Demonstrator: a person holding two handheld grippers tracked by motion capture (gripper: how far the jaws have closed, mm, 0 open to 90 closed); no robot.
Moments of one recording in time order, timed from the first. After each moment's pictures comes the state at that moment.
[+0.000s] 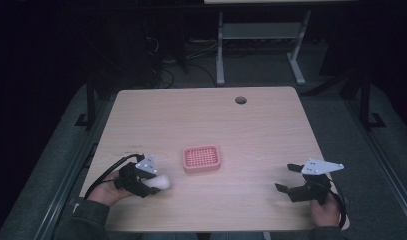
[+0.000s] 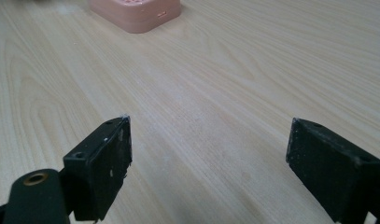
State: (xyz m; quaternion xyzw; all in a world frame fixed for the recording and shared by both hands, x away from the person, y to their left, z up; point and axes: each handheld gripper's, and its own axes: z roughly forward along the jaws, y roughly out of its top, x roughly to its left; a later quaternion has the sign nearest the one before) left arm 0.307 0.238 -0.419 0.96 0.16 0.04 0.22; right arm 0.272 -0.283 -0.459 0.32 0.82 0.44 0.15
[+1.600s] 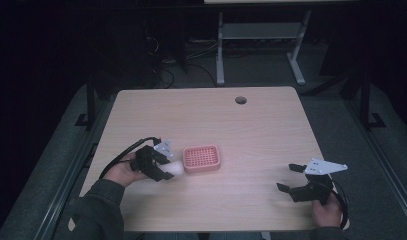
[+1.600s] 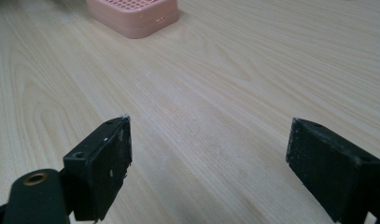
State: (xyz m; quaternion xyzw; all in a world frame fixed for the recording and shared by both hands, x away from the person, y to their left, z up) left arm 0.345 0.193 -0.396 0.97 0.13 0.03 0.22; right arm 0.271 -0.289 -0.460 0.33 0.82 0.46 0.15
